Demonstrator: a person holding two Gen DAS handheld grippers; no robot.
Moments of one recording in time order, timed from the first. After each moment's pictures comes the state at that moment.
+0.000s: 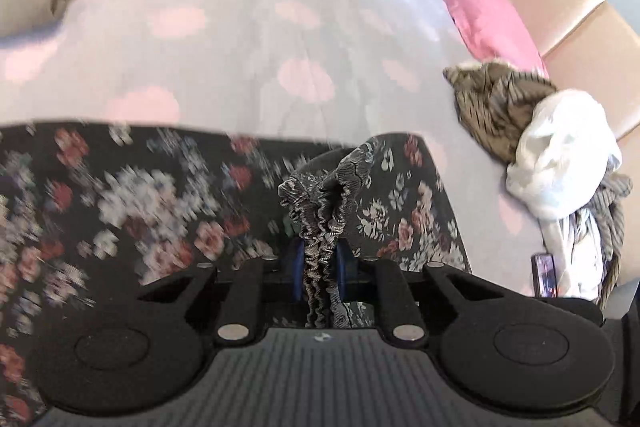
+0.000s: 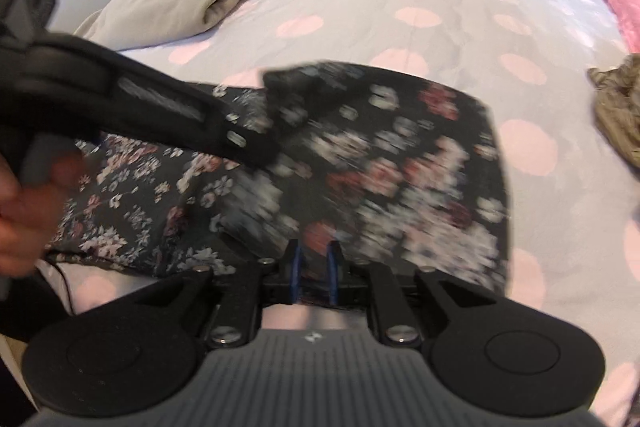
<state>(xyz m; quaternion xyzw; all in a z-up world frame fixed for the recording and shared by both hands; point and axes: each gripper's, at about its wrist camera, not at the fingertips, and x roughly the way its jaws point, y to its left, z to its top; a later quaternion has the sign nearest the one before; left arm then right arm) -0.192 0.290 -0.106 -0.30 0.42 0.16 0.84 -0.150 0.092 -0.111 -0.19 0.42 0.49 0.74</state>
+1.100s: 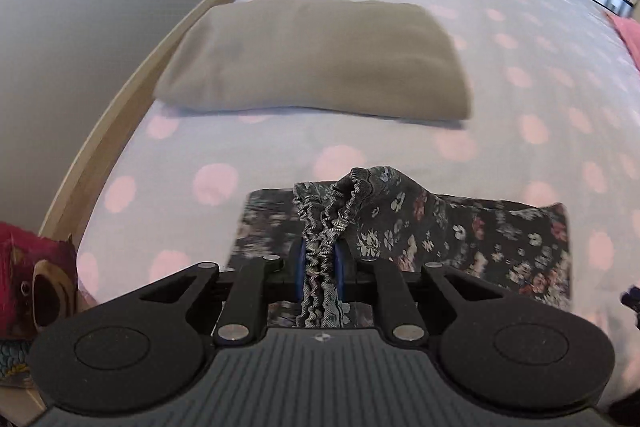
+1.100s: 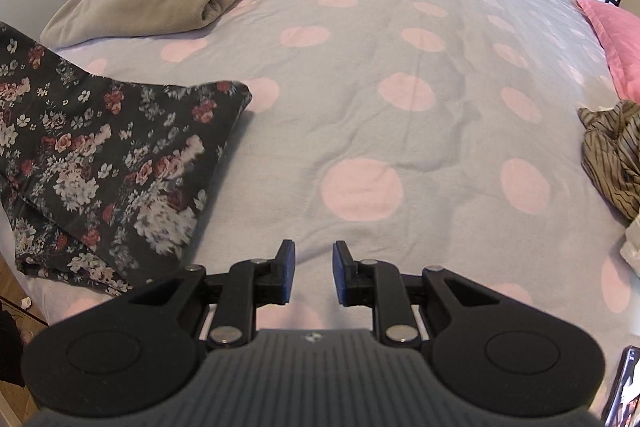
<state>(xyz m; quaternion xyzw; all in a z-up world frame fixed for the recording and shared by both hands) -0.451 0.505 0.038 -0.22 0.46 0.43 0.75 -0.186 0.144 -0.094 -0.25 0.40 0.46 0.75</state>
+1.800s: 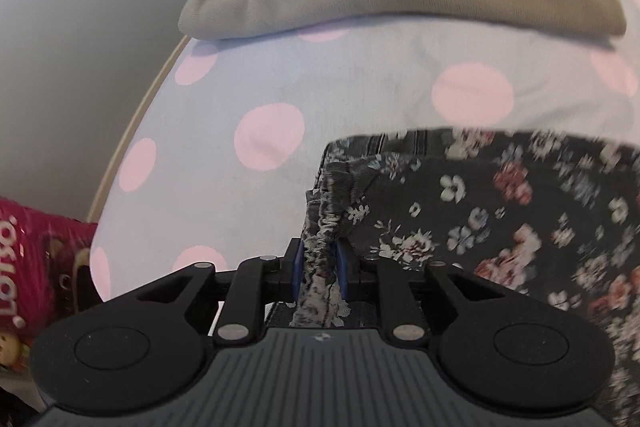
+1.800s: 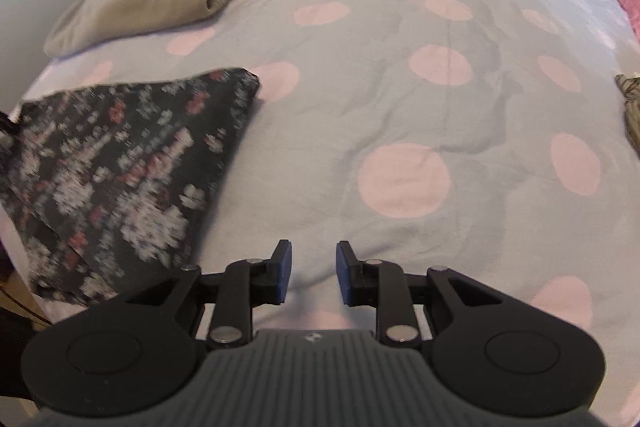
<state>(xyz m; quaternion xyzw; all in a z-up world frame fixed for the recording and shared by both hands) -0.452 0.583 -0.107 -0.16 0.54 0.50 0.66 -0.171 0.164 -0.116 -0.19 0.46 0.48 0.72</state>
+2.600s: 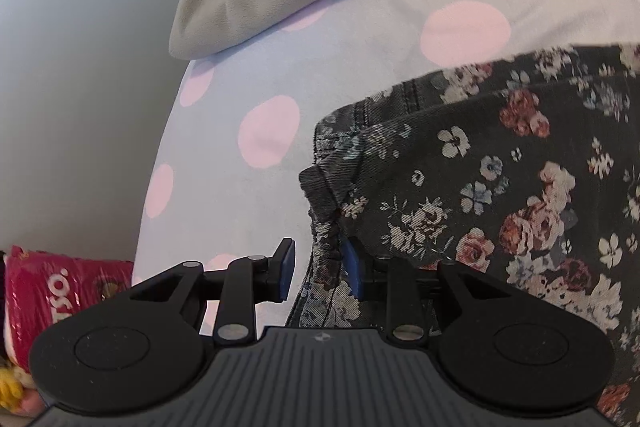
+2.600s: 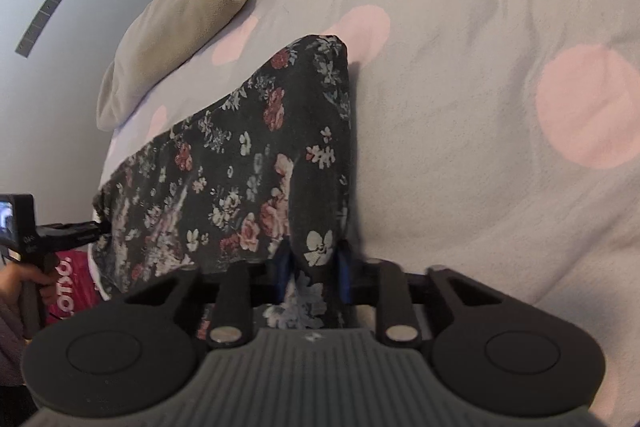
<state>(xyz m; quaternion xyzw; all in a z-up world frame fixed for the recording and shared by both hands) -0.433 0.572 -0.139 -0.05 0.60 0.49 0.63 -0.171 0.230 -0.175 0.01 0.60 0.51 0.62</state>
